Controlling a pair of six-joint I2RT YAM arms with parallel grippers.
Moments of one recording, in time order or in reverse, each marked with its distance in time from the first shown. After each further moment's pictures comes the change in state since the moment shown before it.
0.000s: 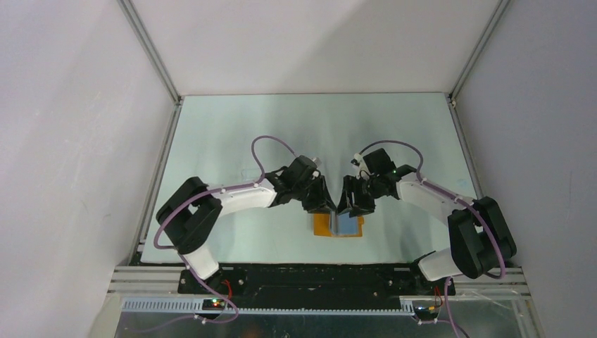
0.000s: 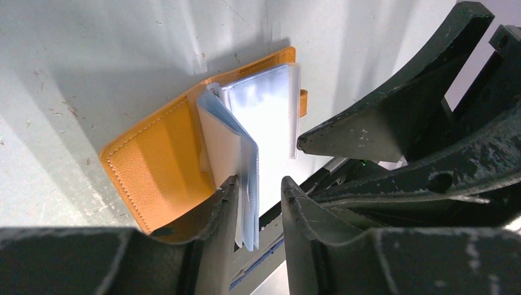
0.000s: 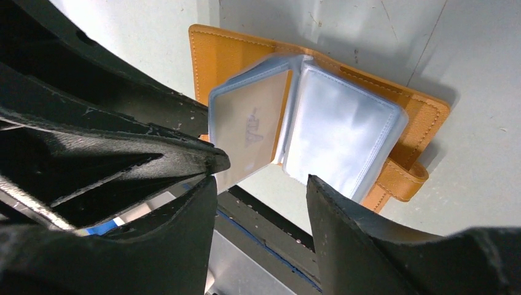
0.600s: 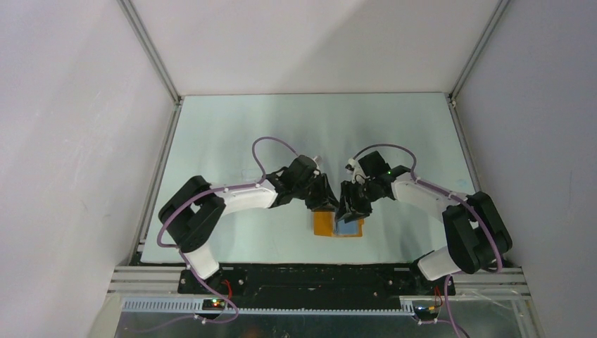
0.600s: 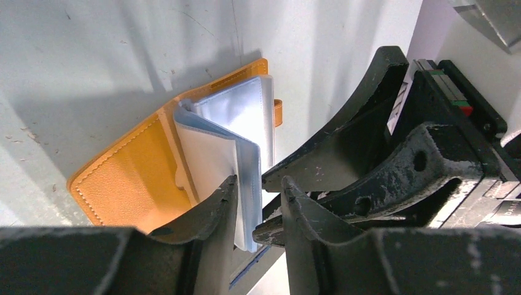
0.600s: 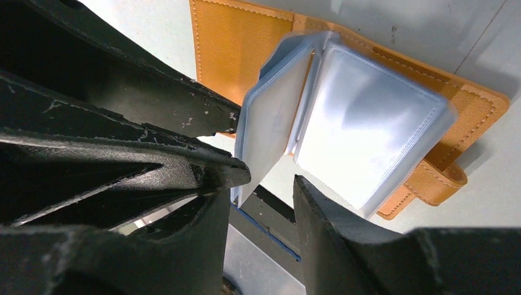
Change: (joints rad) left arm 0.000 0.024 -0.010 0.105 0.034 -0.038; right arm 0.026 0.039 0.000 -0.012 -0.062 -0.014
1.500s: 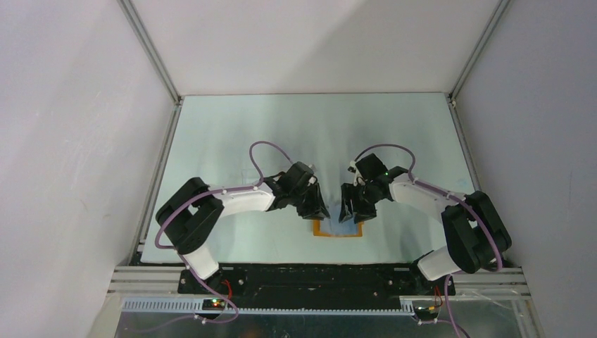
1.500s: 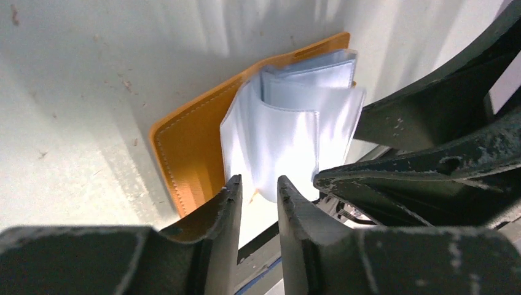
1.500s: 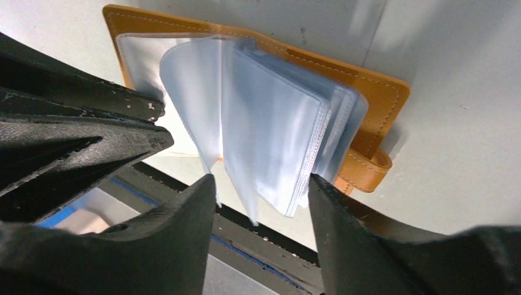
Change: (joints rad) left arm 0.003 -0.021 -0.059 -0.095 -0.047 0.046; right arm 0.033 0.006 0.000 -0.046 0.195 -0.015
